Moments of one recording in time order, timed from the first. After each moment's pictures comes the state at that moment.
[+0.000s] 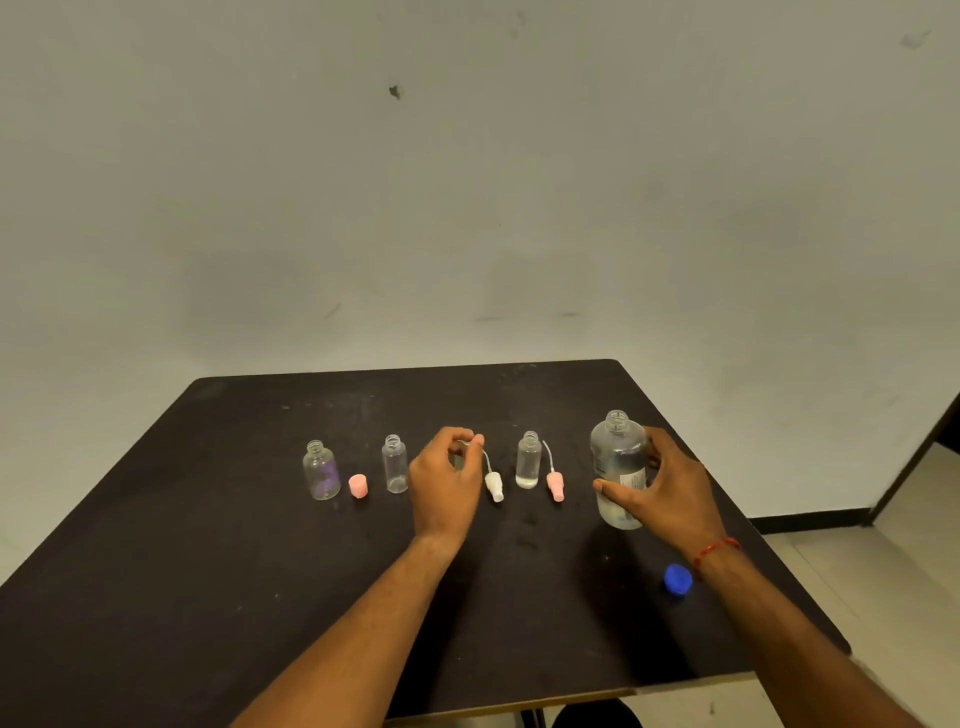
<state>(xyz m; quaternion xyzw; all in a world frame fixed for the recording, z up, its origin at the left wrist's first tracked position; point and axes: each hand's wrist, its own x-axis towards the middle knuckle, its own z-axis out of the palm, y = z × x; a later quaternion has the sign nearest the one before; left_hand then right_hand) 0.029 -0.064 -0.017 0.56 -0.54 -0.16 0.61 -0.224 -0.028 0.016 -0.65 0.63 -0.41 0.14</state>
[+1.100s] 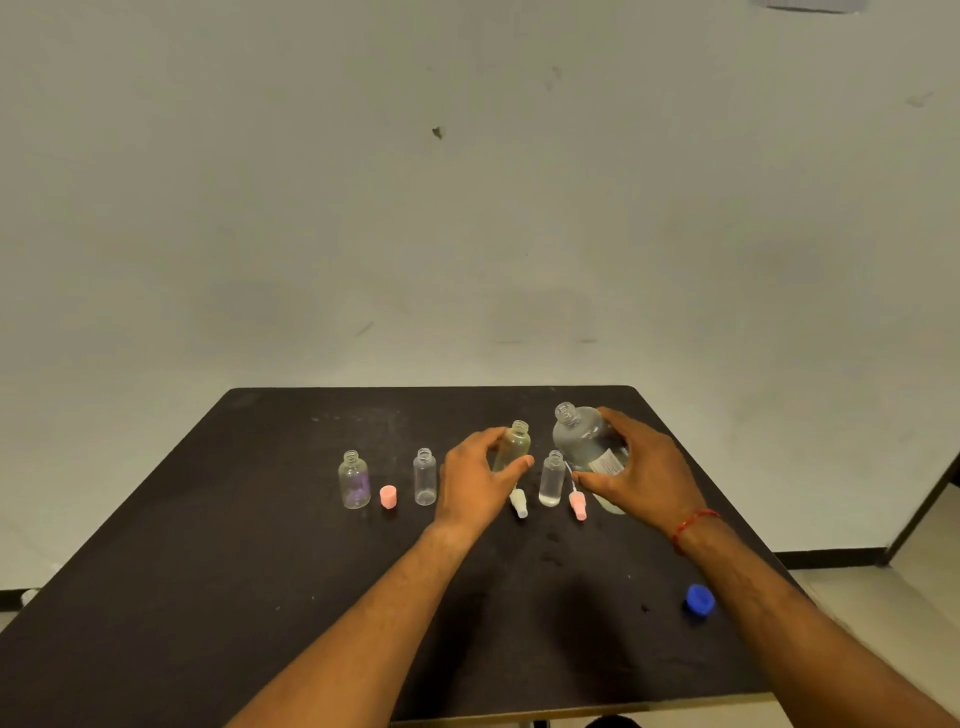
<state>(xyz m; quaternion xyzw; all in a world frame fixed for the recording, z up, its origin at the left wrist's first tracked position) 0.049 -0.057 0.018 0.54 -0.66 -0.19 0.49 -0.172 -0.036 0.067 -0.76 0.55 -0.34 0.06</state>
